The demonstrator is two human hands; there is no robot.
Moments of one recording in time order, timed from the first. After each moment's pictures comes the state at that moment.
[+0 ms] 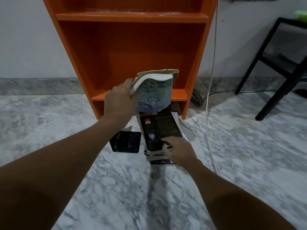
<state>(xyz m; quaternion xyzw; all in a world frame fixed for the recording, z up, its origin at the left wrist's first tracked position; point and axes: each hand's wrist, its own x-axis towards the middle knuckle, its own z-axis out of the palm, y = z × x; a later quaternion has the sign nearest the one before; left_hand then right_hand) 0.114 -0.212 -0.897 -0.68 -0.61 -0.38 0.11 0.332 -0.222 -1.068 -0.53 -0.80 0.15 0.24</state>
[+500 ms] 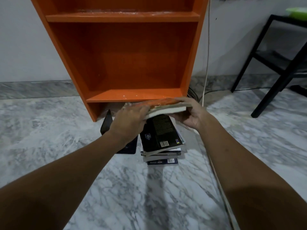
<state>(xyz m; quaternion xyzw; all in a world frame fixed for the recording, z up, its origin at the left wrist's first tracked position) 0.133 -0.224 -0.943 -0.82 -0.44 -0.28 0.22 0.356 -0.153 -0.938 -0.37 -0.22 0.78 0.45</state>
